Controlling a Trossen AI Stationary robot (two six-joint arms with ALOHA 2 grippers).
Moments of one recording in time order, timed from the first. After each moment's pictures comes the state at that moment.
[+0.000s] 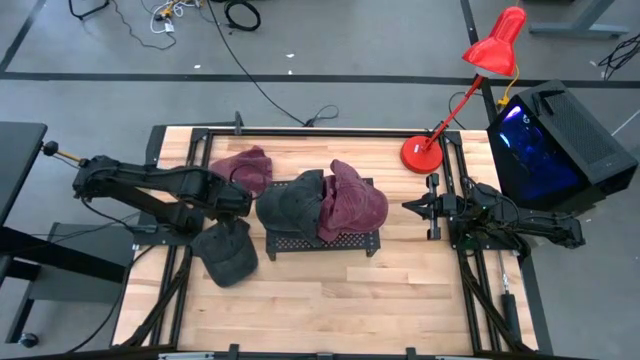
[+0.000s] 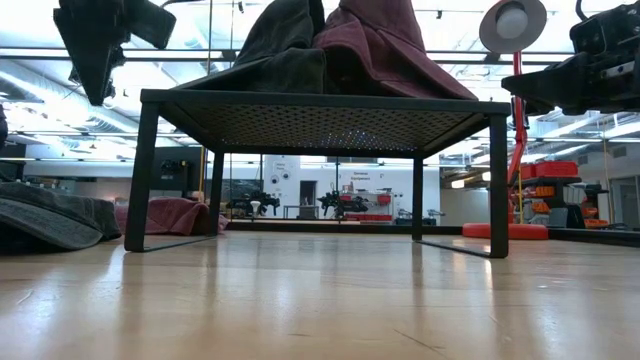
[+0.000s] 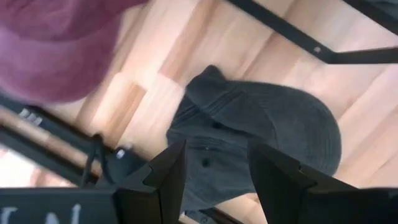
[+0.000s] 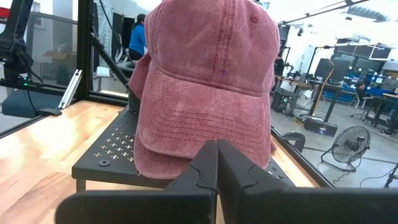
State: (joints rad) left arm -0.12 1.18 1.11 -1.40 -0.11 -0.68; right arm -0.14 0.01 0.02 0.06 -0.14 -0.20
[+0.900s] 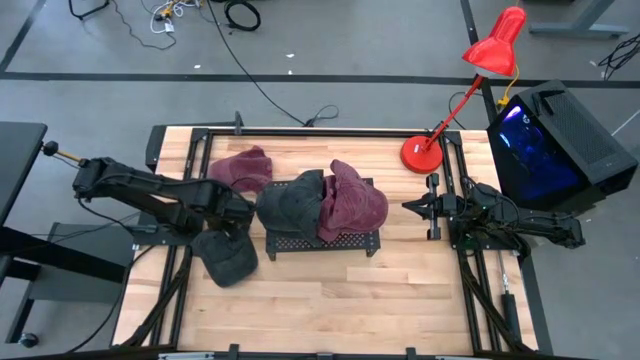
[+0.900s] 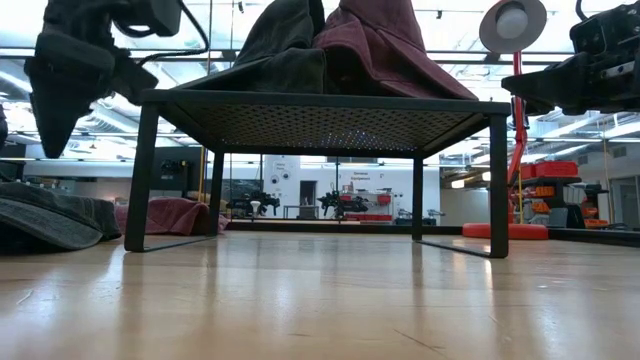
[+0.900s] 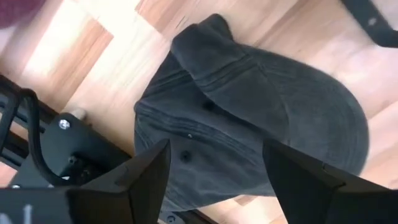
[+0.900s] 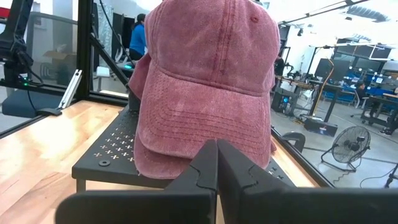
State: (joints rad) left arm -0.12 1.18 0.84 -1.22 0.02 -0.86; right arm -0.14 0.01 0.02 0.06 -0.14 -0.20
